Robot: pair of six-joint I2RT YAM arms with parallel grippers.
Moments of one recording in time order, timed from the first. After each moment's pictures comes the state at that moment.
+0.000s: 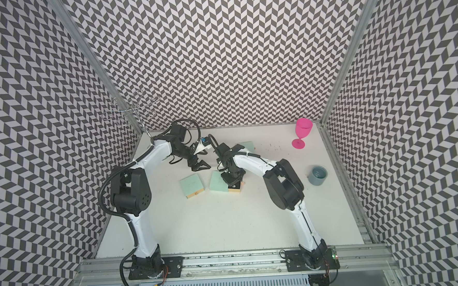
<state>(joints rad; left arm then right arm) -0.20 2.01 1.67 -0.88 0.69 1.00 0.70 2.21 1.81 -1.04 -0.09 0.03</state>
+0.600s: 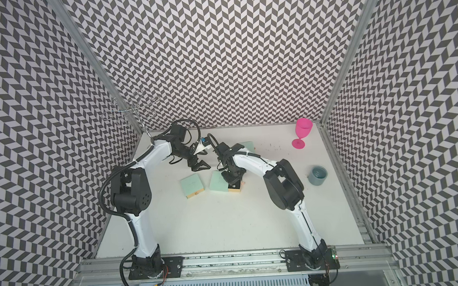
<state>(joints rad) -0.20 2.02 1.67 -0.88 0.69 1.01 0.70 2.21 1.83 -1.05 -0.05 0.05</state>
